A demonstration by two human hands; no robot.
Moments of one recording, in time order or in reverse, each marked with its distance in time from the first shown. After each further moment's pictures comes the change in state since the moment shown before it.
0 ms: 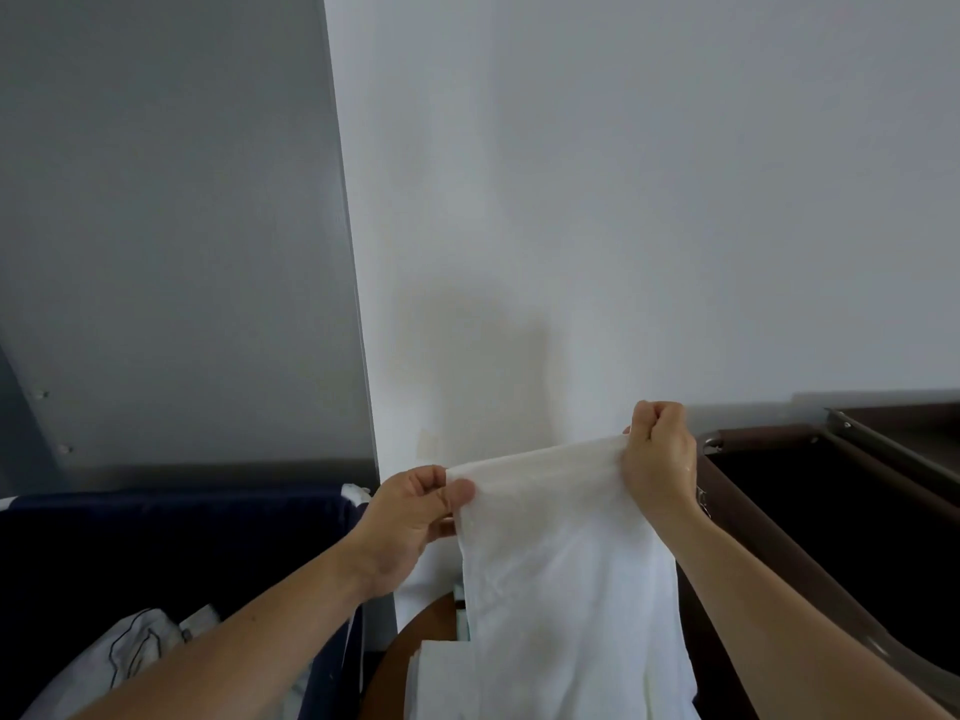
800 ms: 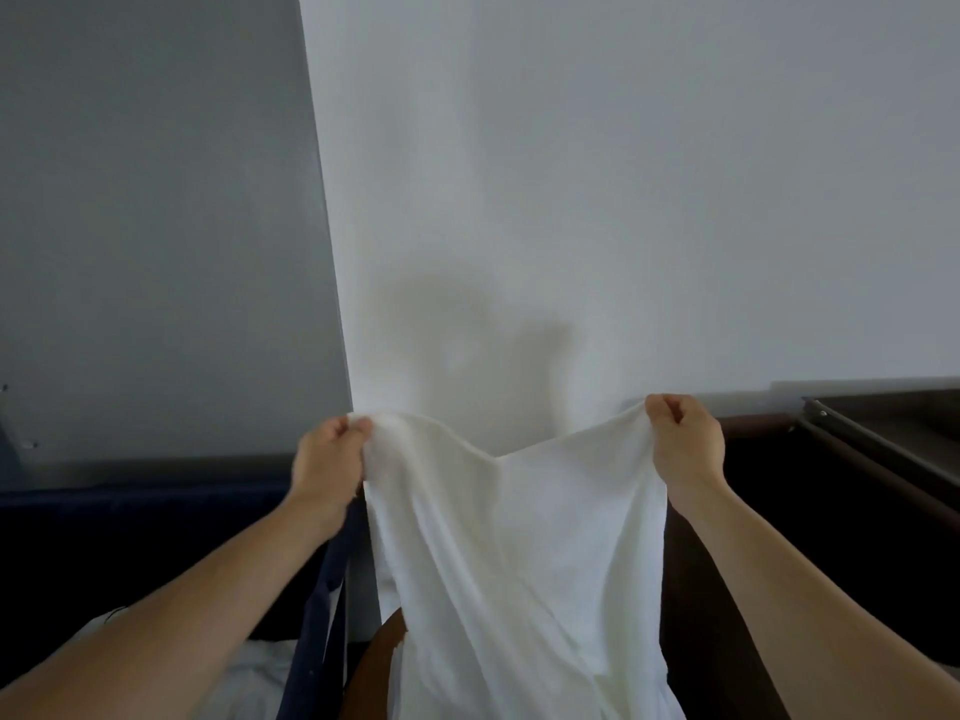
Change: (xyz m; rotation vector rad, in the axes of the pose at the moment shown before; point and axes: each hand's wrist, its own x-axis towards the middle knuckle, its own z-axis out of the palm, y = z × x) left_hand 0.041 0.017 -0.041 0.300 0.629 0.095; right_hand 0.026 0.018 -0.029 0.113 -0.006 0.109
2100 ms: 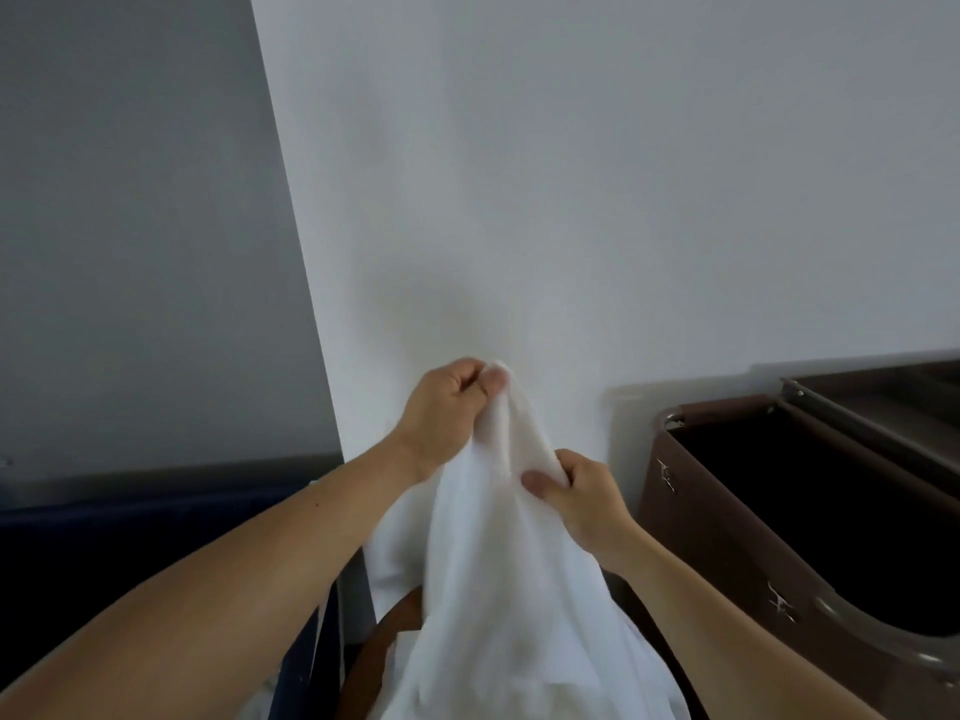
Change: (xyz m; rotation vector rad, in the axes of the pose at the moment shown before) left_hand -0.038 0.067 0.093 0.088 -0.504 0.457; right_hand -0.057 0.038 0.036 0.020 -0.512 0.010
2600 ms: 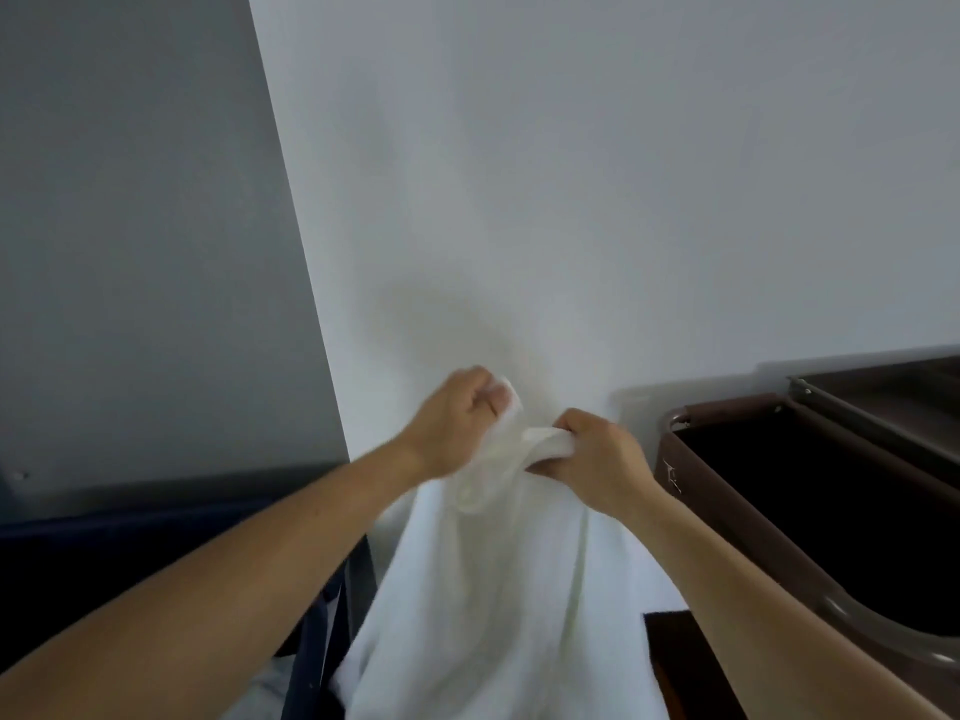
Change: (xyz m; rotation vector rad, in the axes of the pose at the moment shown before) left_hand 0.001 0.002 -0.002 0.383 -0.096 0.062; right_hand 0.008 -0.049 -0.025 -0.556 0.087 -0.161
